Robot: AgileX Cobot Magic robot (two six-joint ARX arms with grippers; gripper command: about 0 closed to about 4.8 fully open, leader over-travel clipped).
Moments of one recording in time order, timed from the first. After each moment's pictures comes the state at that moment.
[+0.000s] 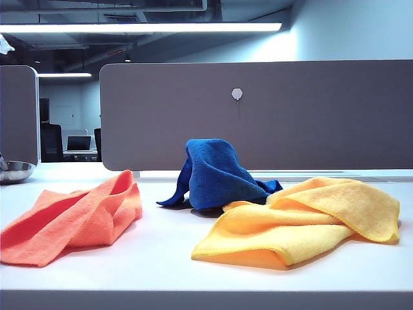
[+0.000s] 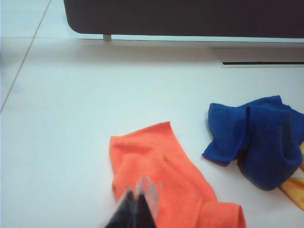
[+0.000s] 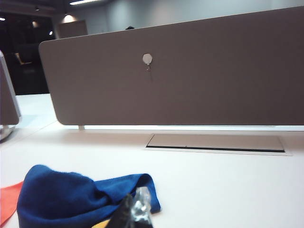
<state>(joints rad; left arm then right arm) -0.34 0.55 0.54 -0.26 -0.11 -0.11 -0.01 0.00 0.13 0.08 -0.26 0.16</state>
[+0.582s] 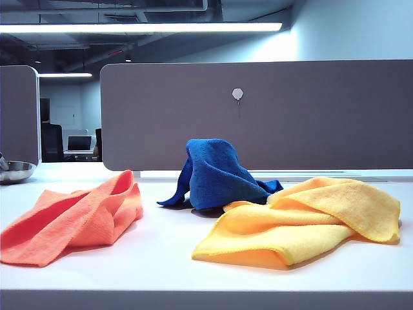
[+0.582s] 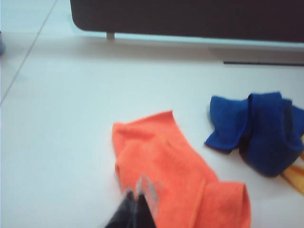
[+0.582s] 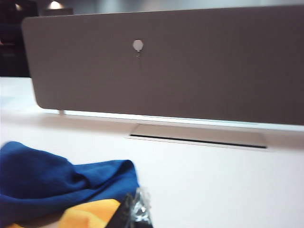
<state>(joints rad) -0.34 0.38 0.40 -0.26 -0.12 -0.13 0.16 0.00 0.02 0.16 -0.05 0.02</state>
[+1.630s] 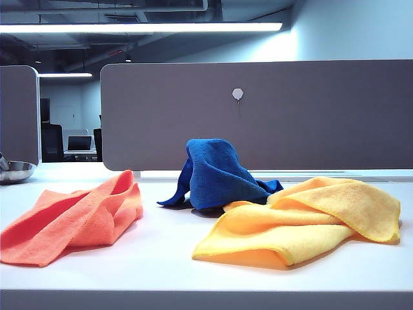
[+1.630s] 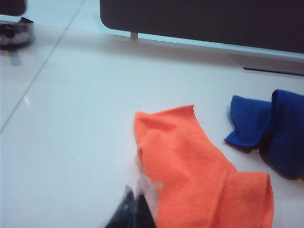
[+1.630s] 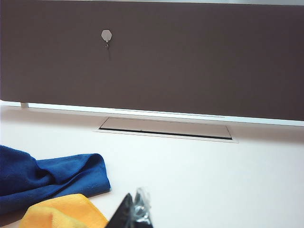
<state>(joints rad) -0.34 0.09 0.25 -0.34 -0.20 -0.17 0.16 0.00 0.02 0.14 0.06 -0.03</state>
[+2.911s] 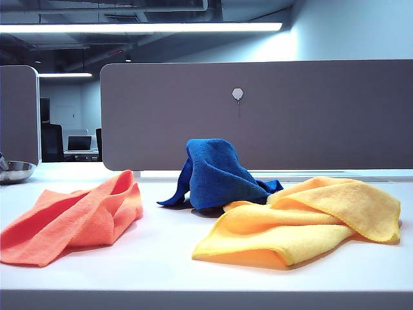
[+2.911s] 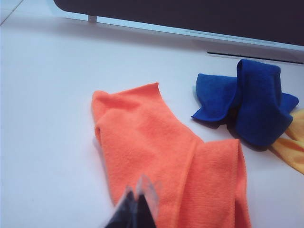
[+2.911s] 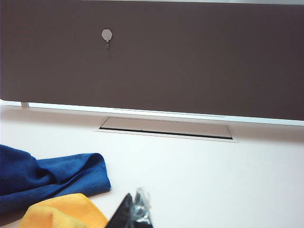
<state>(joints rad) -0.35 0.00 0.04 -0.19 -0.05 -0.18 0.16 0.00 0.02 0.14 0.06 -0.03</state>
